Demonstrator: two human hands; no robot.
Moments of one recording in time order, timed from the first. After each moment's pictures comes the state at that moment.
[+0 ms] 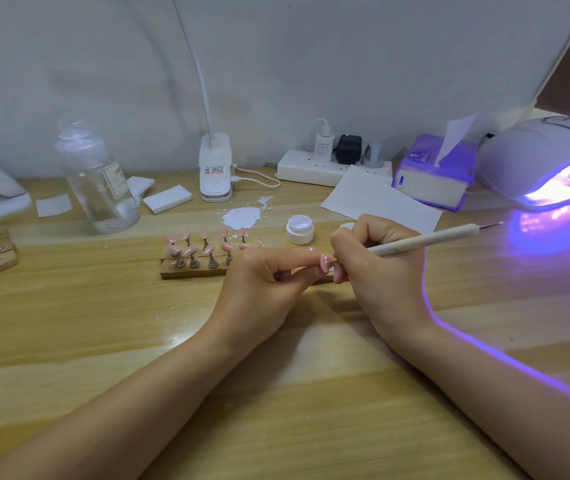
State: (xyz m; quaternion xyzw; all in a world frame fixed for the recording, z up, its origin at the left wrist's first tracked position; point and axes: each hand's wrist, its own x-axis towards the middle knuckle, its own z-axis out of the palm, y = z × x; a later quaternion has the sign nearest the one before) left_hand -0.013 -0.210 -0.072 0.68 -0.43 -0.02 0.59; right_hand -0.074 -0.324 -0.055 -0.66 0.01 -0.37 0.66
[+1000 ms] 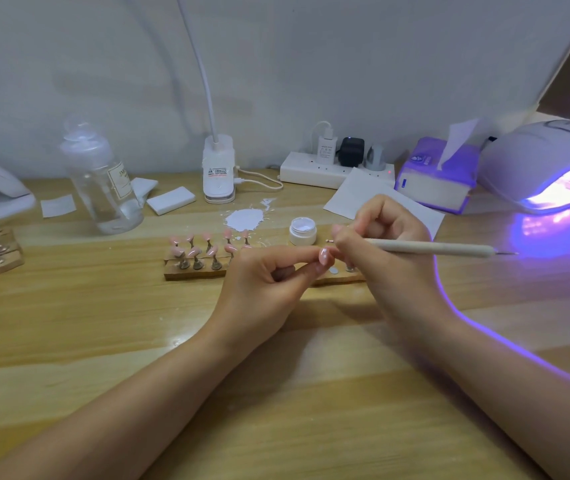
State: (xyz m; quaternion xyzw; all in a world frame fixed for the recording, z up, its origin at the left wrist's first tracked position) left_hand -0.019 -0.209 -0.066 0.68 -0.40 0.00 0.62; right_hand -0.080 -0.330 -0.043 -0.66 -0.01 -0.32 0.68
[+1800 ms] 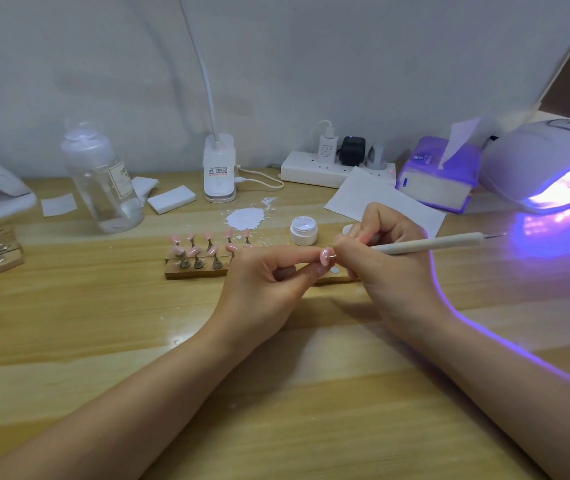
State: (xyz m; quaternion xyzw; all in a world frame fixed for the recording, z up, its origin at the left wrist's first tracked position) left_hand -0.018 -0.209 -0.066 0.68 -0.40 0.01 0.61; right_hand -0.075 -0.330 -0.047 -0.69 0.06 -0.32 0.65
